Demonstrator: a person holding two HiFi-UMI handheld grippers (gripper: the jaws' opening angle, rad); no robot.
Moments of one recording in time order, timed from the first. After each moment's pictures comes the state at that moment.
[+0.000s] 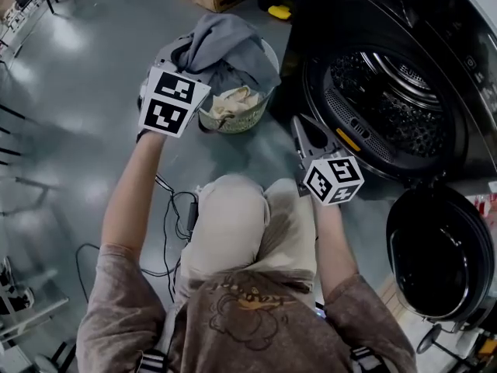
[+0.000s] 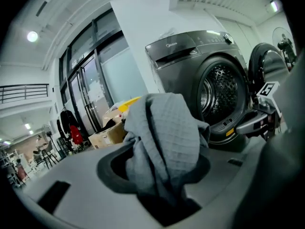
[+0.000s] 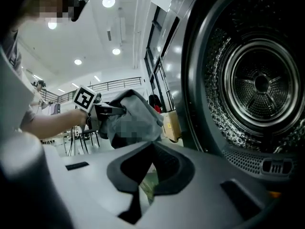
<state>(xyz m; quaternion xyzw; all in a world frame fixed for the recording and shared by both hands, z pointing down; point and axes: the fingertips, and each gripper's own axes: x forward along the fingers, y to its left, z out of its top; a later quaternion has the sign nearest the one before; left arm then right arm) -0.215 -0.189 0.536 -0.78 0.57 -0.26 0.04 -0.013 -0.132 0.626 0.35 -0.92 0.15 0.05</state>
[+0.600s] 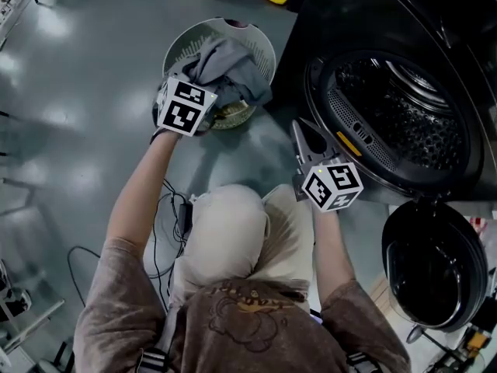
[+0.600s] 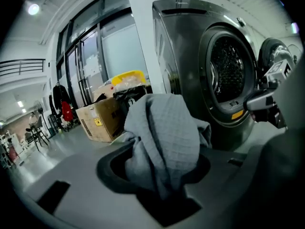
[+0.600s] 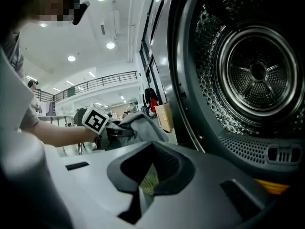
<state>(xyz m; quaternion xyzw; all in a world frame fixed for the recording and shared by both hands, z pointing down) -0.215 -0.233 0.681 -0.78 0.55 -0.28 -0.07 -0.008 -0.154 0.661 0.37 -0.91 0.17 0.08</state>
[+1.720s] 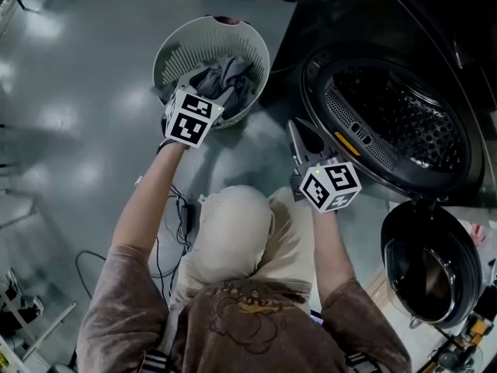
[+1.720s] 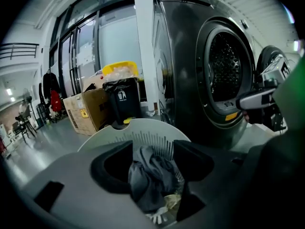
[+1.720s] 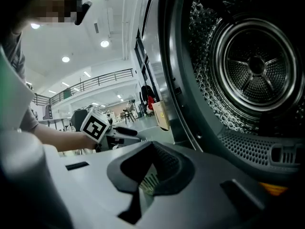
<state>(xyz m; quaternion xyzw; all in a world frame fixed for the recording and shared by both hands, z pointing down) -0.178 -0.244 0.718 -0.81 0.50 -0.28 -0.12 -0.010 -0.174 0.668 0.37 -0.90 0.20 0.10</state>
